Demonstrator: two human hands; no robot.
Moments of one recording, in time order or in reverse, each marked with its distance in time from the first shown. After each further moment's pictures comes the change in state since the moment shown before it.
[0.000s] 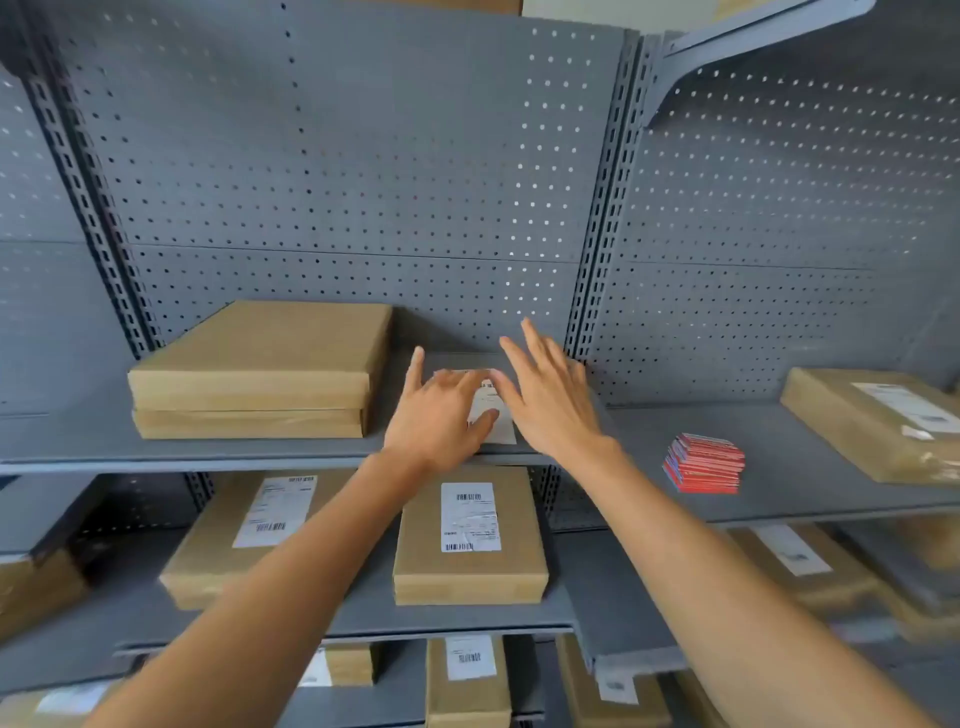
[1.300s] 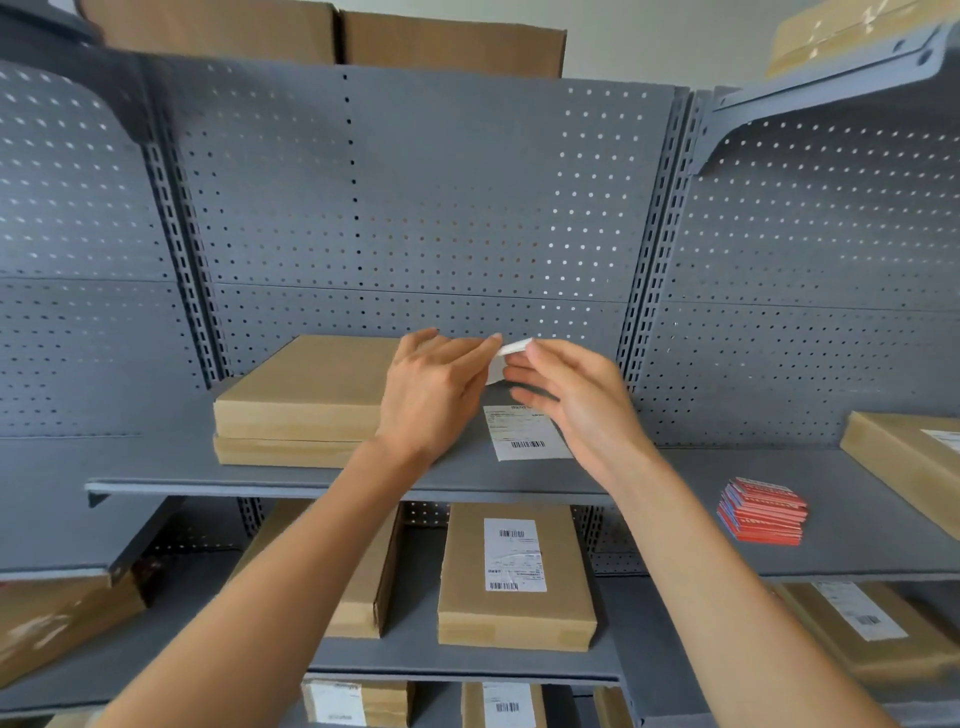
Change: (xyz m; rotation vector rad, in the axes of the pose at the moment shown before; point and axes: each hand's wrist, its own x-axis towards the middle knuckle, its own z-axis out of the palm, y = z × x) left_hand 0.008 -0.050 -0.074 -0.005 0.732 0.241; right_hand 0.001 -0.072 -0.071 1.532 0.020 0.290
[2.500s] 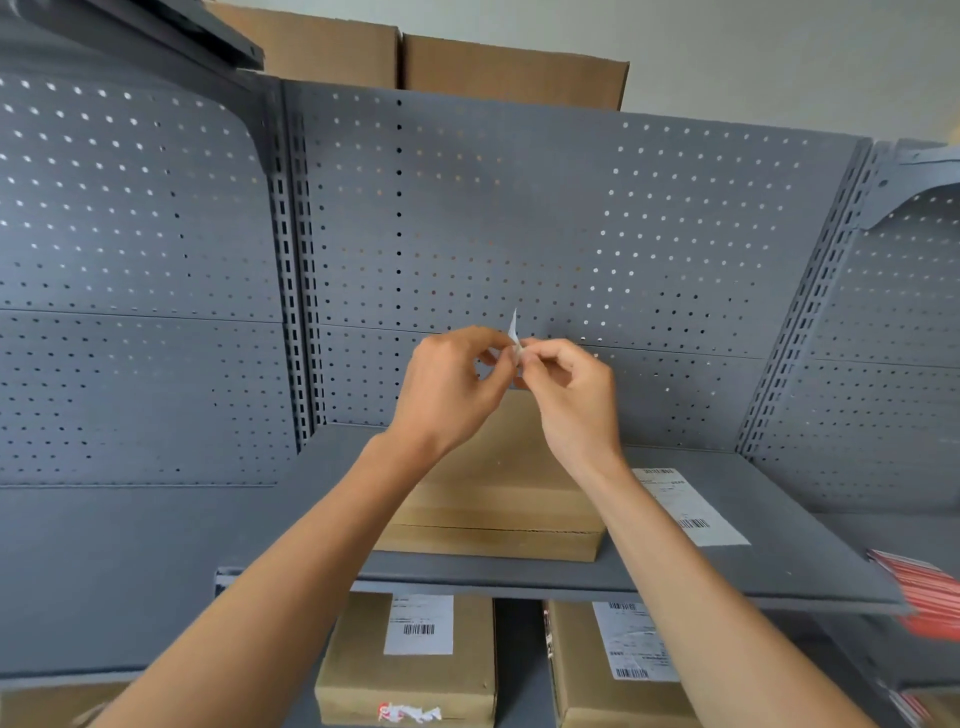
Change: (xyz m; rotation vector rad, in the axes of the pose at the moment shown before) left_hand 0.022 -0.180 -0.064 -0.381 -0.184 -0.444; right_hand 0.098 0.049 0.203 -0.323 0.177 -0.377
